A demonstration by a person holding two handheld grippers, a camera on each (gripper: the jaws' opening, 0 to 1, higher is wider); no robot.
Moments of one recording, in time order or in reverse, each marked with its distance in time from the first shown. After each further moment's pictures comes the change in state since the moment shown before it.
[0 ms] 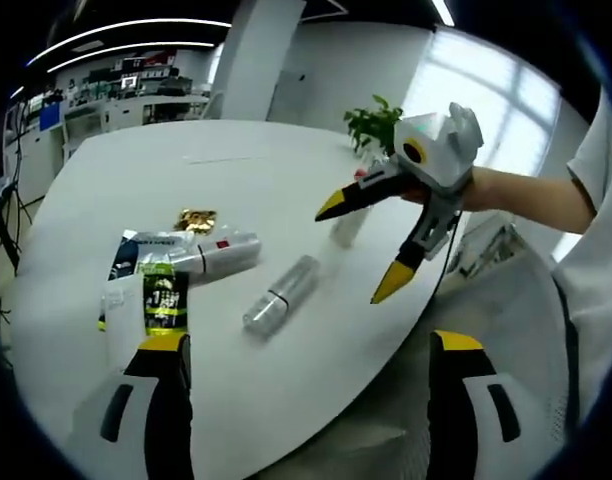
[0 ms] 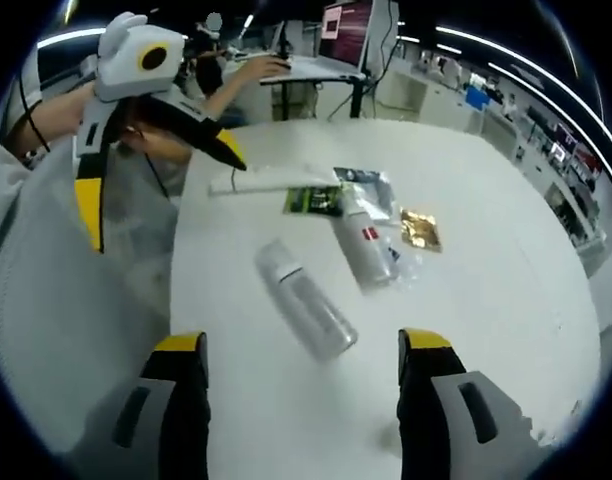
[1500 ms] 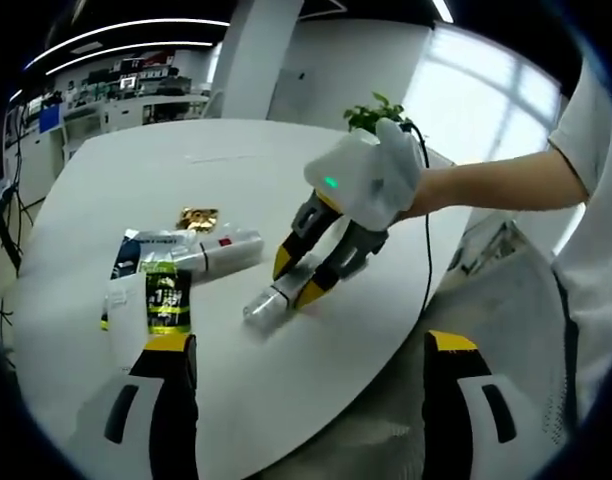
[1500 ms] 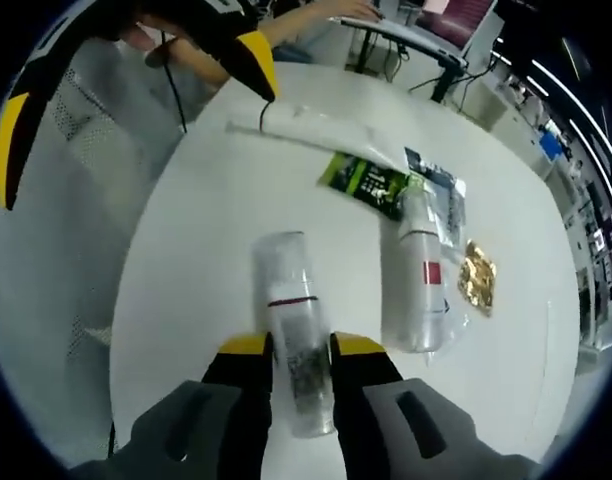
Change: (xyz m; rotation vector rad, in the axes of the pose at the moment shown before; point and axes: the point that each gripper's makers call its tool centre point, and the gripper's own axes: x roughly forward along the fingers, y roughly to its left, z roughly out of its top) left arm -0.001 0.003 -0.001 0.008 0.005 0.004; right arm 0.073 0.000 0.001 -0.336 0.188 0.111
